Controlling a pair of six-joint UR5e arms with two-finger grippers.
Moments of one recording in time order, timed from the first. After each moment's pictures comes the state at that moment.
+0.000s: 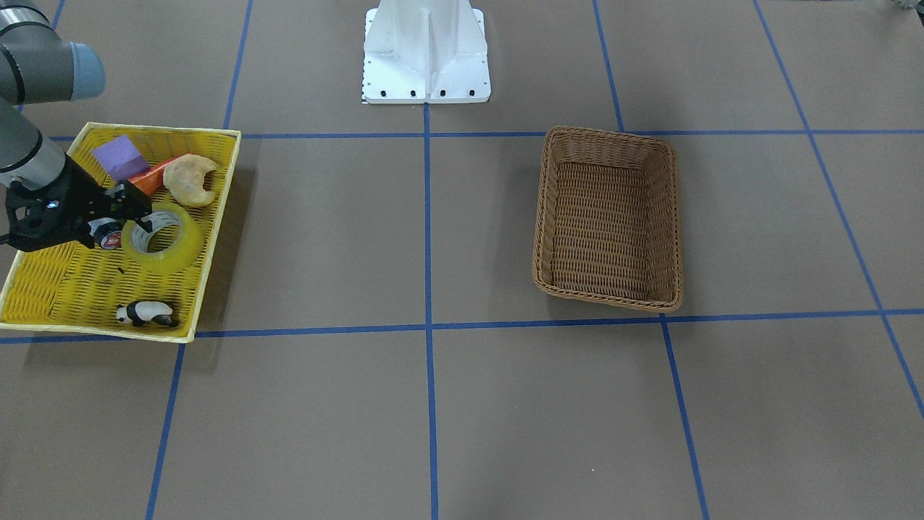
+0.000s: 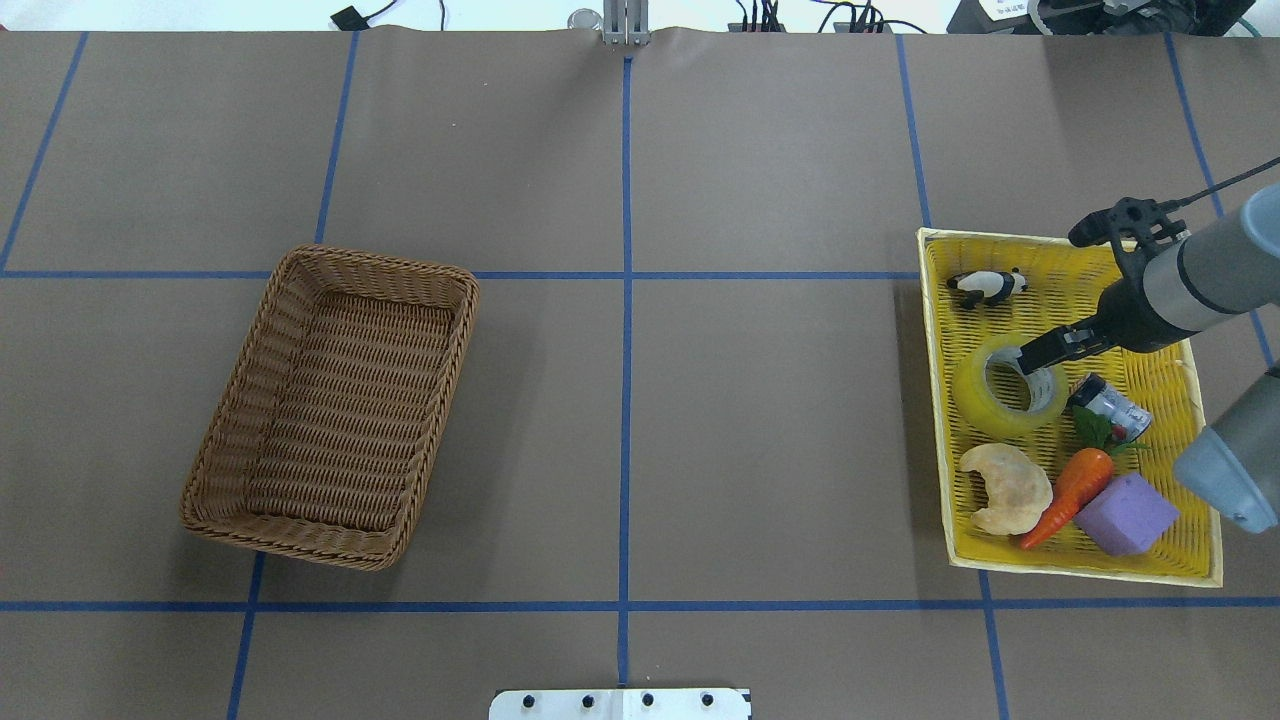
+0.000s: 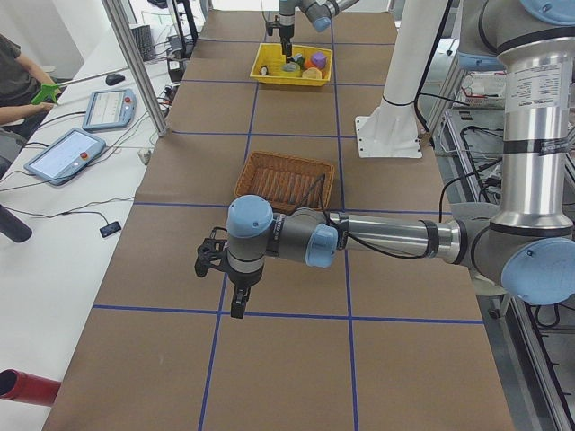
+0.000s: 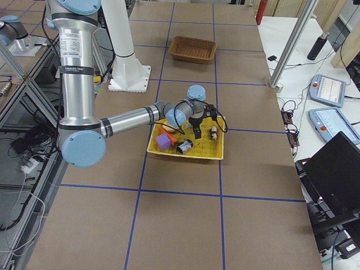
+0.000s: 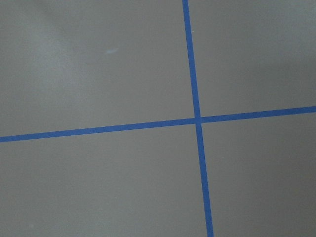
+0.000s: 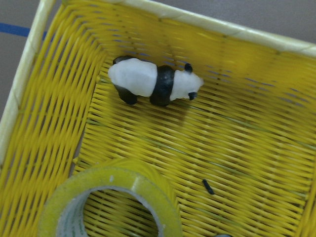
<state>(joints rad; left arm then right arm) -1.57 -1.50 -1.70 -1.71 -2.26 -0.04 0.90 -1.55 1.79 -1.18 2.16 0.57</state>
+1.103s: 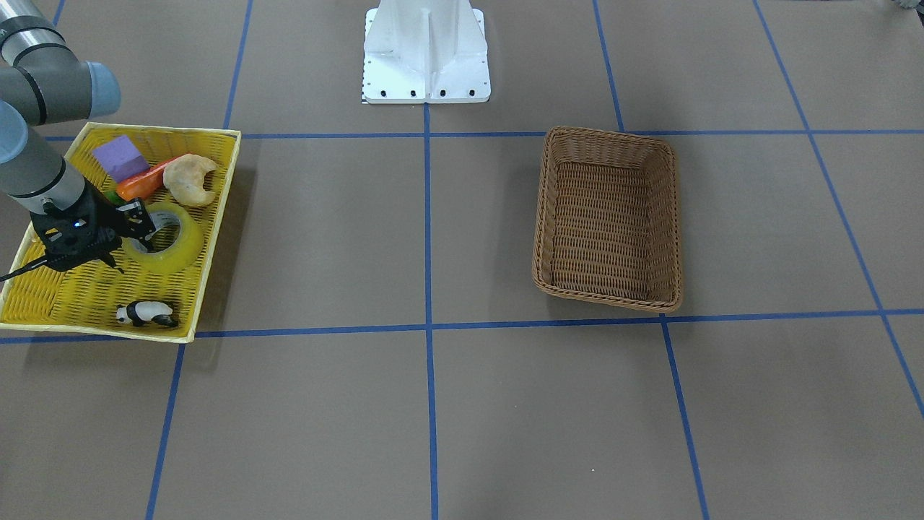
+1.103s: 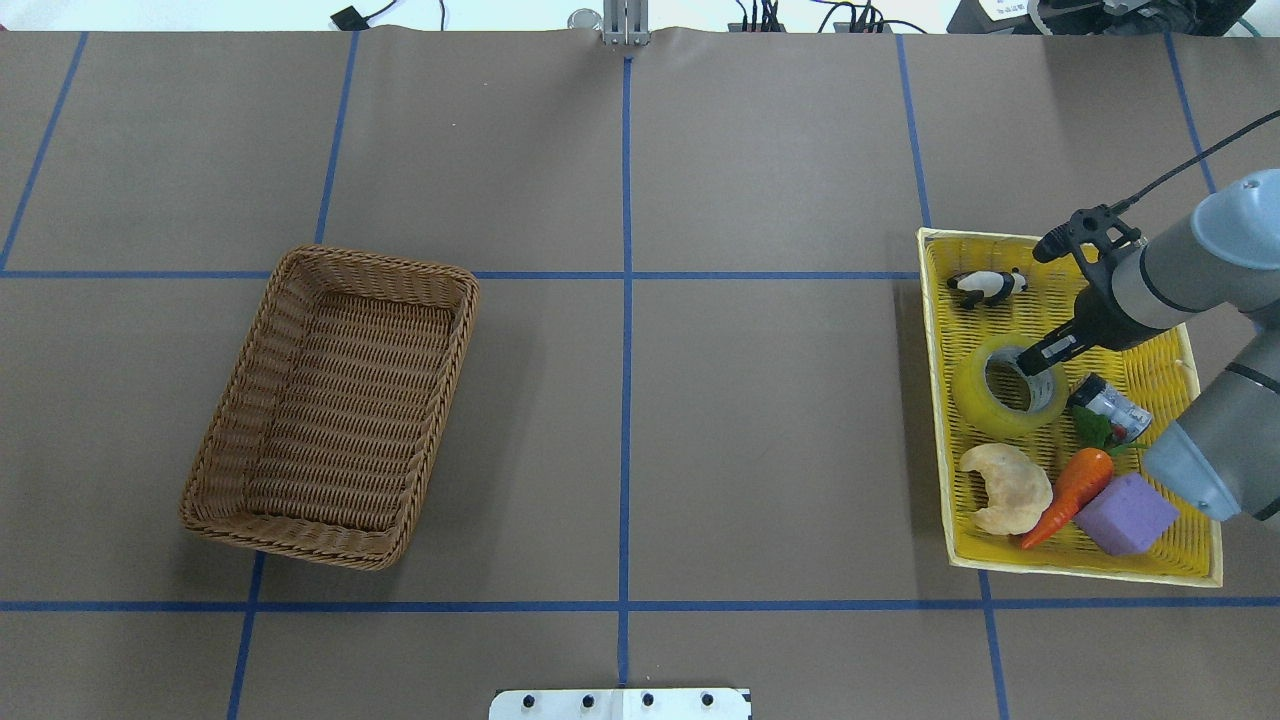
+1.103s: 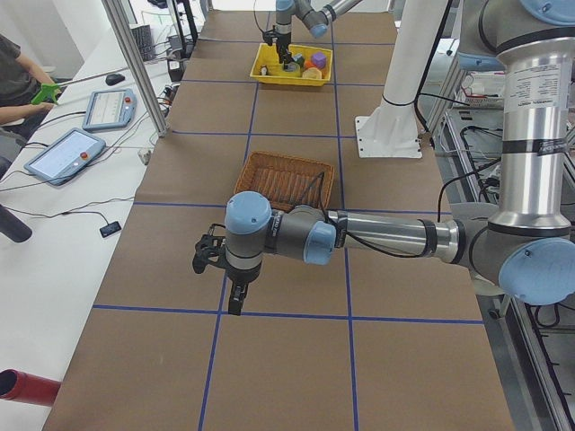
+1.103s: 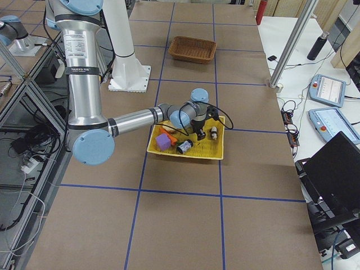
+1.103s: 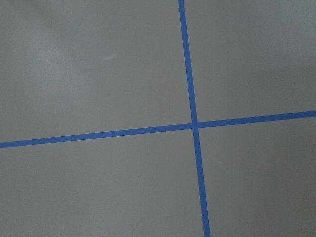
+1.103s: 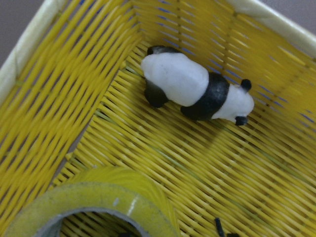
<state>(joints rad) -1.57 -1.51 -1.71 -1.71 -2.26 -0.05 0.89 -1.51 1.72 -1.19 2.13 0.39</state>
